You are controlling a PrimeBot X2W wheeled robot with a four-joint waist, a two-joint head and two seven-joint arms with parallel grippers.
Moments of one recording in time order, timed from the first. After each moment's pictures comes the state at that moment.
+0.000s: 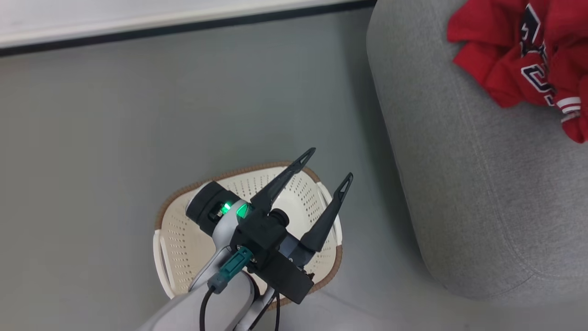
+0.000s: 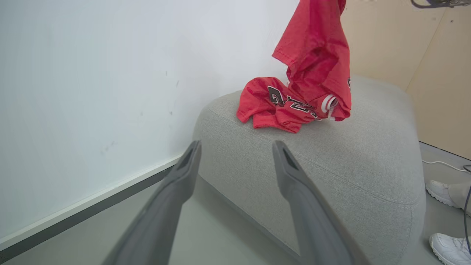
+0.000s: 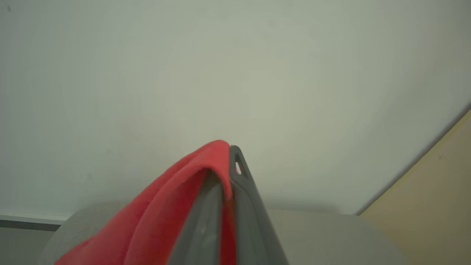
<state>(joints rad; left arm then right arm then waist) -0.57 0.20 -0.84 0.14 -0.44 0.12 -0.25 -1.22 -0.70 0.29 0.67 0.25 0.07 -0.03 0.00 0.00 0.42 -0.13</state>
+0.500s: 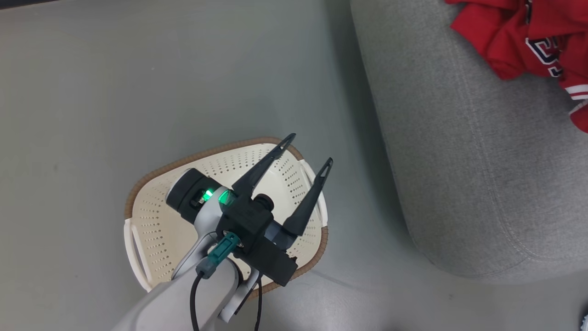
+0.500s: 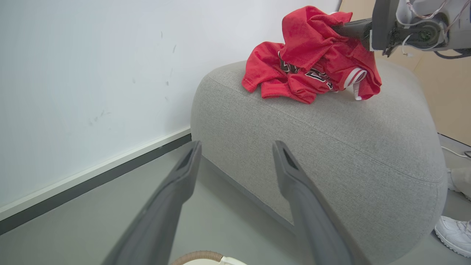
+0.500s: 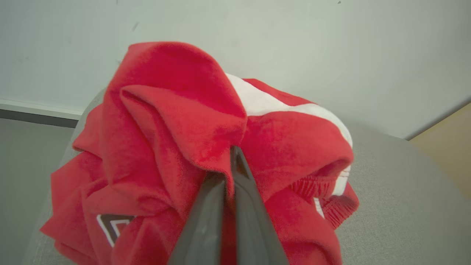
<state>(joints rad) -0.61 0.24 -0.83 0.15 -0.41 0.12 -0.23 -1.07 -0.53 0.34 0.88 0.26 0.07 -0.13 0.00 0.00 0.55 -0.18</state>
